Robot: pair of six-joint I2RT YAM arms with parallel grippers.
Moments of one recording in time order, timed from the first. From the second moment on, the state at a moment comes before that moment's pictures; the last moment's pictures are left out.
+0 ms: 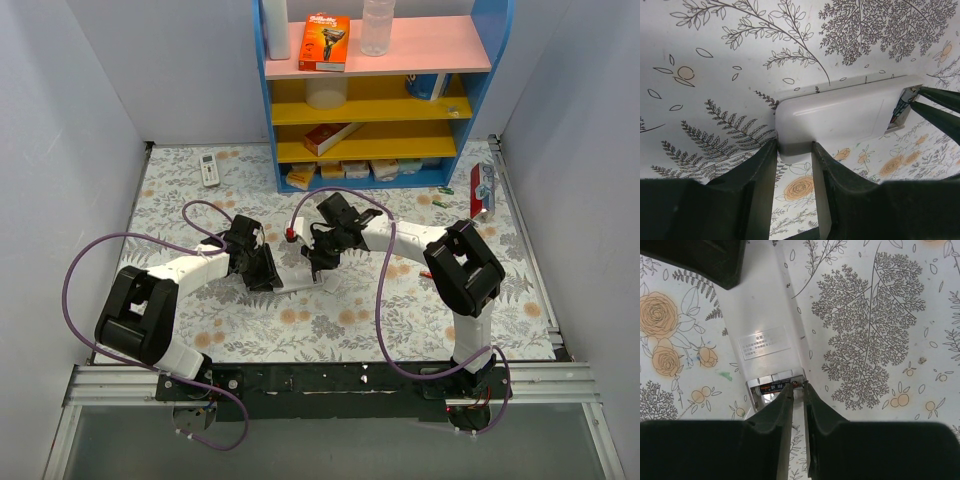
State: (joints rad) left arm -0.39 1.50 0.76 -0.40 0.20 -0.69; right arm 0.78 1.94 1.31 -0.38 -0.52 -0.59
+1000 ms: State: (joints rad) left arm -0.39 1.50 0.76 -0.40 0.20 -0.69; right arm 0.78 1.93 1.29 -0.37 -0.50 -0.58
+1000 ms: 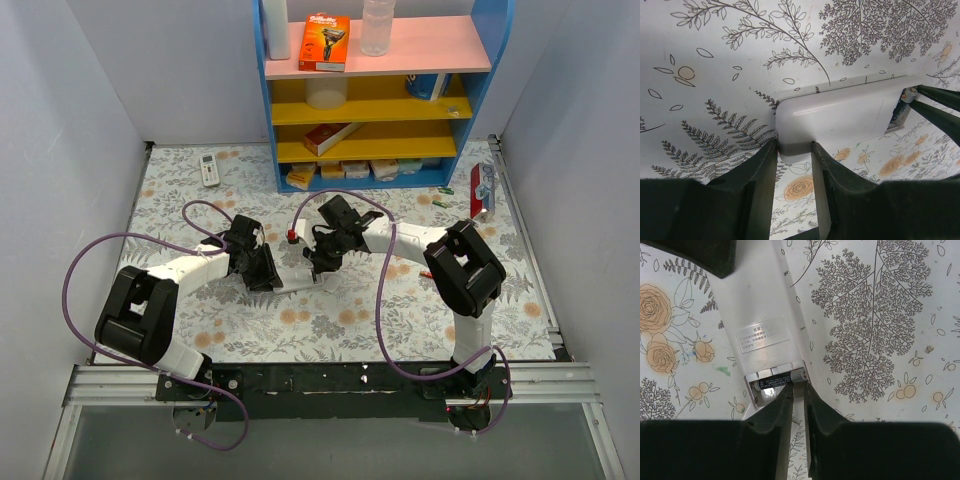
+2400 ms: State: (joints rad) left arm -0.39 1.50 0.76 -0.40 0.20 -0.69; right arm 0.77 1.93 1.36 -0.41 -0.55 -0.58
